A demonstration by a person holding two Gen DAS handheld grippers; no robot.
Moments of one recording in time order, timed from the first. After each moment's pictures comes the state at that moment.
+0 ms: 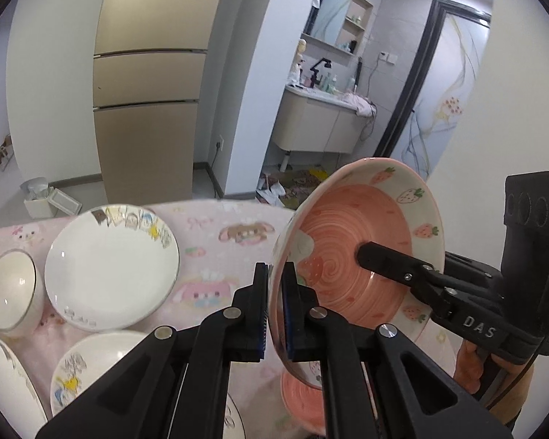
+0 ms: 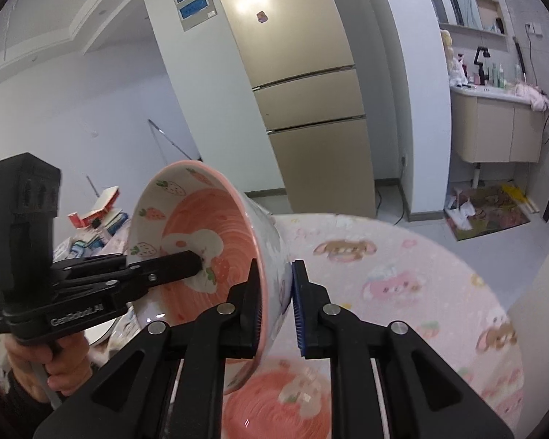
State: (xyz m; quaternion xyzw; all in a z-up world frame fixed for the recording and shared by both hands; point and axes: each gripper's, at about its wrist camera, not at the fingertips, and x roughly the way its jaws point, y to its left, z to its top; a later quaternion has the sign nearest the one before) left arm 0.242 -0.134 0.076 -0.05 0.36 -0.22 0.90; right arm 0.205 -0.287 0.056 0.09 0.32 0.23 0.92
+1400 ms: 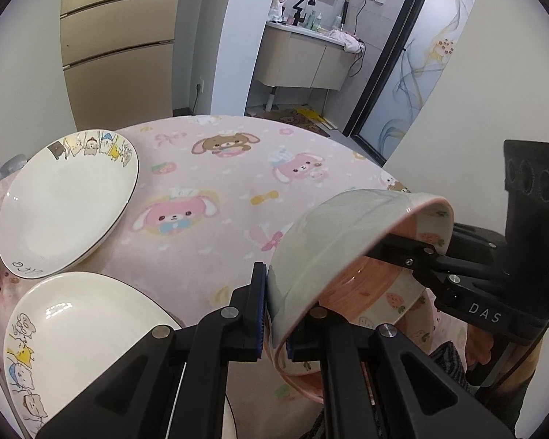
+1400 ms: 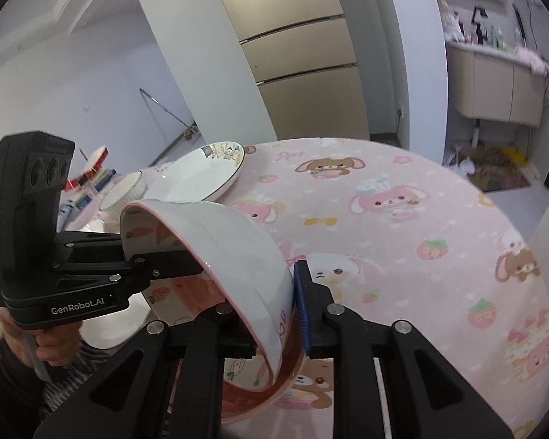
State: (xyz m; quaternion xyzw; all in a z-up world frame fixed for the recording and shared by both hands) left arm 0.249 -0.162 -0.012 0.00 0.46 -0.25 0.85; right arm 0.189 -0.299 -0.020 0.07 0.39 0.22 0.89
